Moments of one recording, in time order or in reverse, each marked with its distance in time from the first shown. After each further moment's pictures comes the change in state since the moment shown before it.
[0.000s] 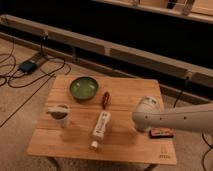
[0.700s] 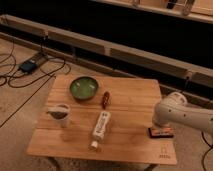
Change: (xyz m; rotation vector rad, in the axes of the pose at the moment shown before) arm 0.035 -0.023 -0.043 0.057 -0.075 0.078
